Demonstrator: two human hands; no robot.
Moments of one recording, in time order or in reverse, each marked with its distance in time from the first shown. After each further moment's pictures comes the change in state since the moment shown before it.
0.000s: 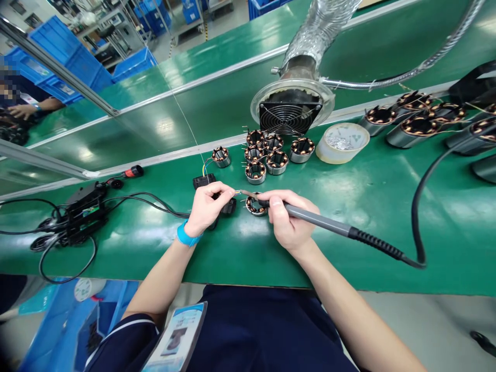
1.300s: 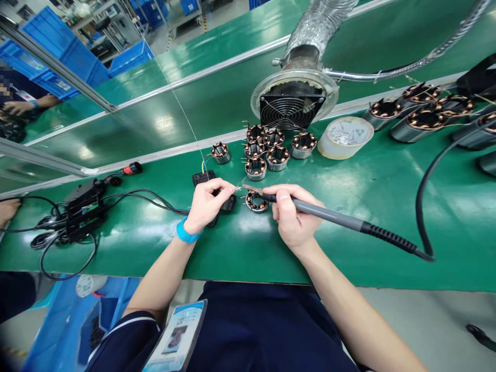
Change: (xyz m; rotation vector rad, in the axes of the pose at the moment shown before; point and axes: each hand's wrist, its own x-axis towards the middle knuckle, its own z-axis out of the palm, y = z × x) left_hand 0.000 0.000 0.001 0.026 0.003 -0.021; right_hand -0.004 0.007 0.000 0.076 0.098 0.086
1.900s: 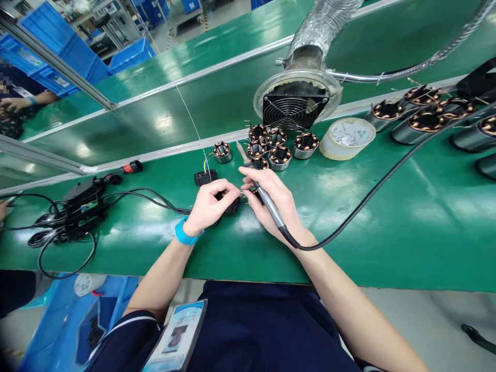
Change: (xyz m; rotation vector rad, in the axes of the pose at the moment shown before) left_hand -0.004 0.013 -0.003 0.058 -0.125 0.096; right_hand 0.022 -0.006 0.021 -0.198 -0.435 -0.229
